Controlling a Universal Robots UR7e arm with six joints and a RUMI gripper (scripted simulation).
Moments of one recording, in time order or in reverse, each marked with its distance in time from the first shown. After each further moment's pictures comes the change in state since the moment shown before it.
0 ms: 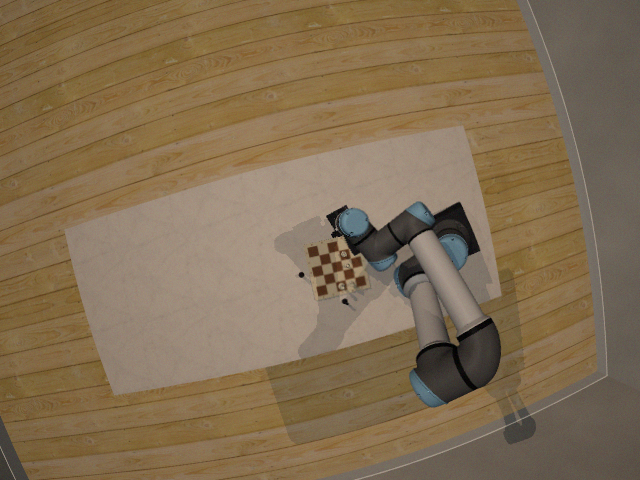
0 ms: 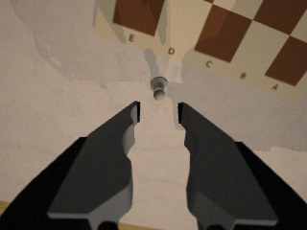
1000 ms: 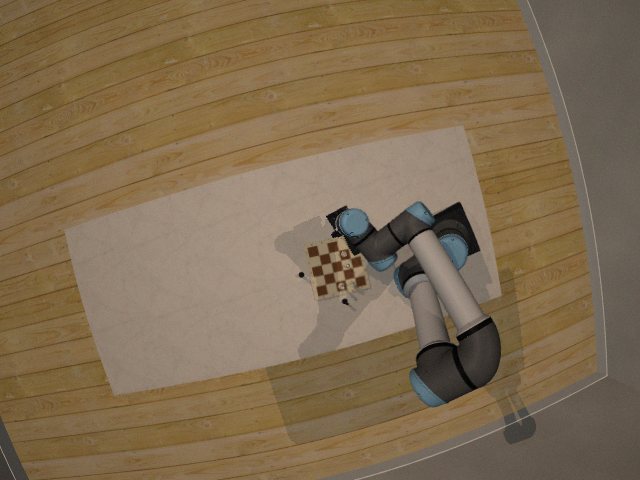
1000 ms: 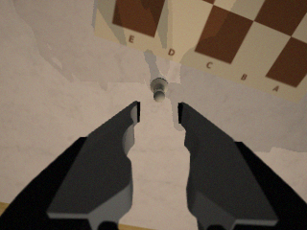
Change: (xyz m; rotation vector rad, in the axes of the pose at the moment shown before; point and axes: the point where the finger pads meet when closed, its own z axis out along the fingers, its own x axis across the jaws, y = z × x) arm 0.000 -0.001 0.002 0.000 0.000 -0.001
